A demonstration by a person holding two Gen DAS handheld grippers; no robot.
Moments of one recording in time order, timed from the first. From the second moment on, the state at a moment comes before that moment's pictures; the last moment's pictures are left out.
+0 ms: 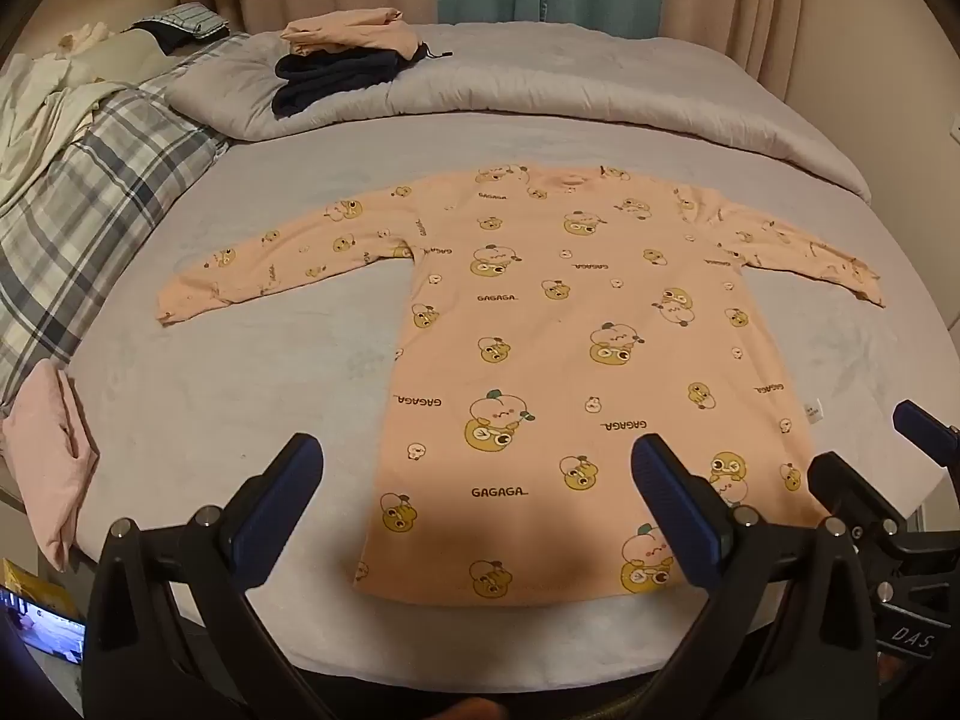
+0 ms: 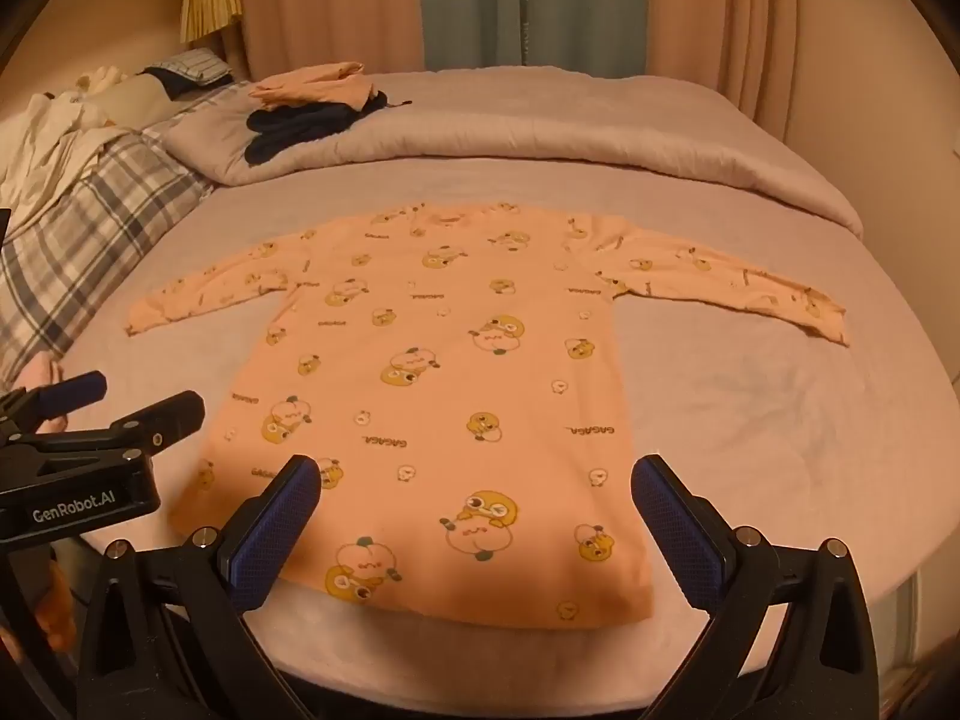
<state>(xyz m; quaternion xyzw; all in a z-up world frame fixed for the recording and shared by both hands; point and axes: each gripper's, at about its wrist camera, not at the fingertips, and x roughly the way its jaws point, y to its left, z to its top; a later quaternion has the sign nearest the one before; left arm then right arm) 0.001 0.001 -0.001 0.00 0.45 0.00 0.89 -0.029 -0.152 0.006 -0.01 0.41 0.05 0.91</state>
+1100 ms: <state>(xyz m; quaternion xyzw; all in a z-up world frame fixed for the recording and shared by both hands) -0.004 -0.014 -0.005 0.02 0.45 -0.02 0.89 -0.031 -0.153 0.003 0.00 0.41 0.05 0.91</state>
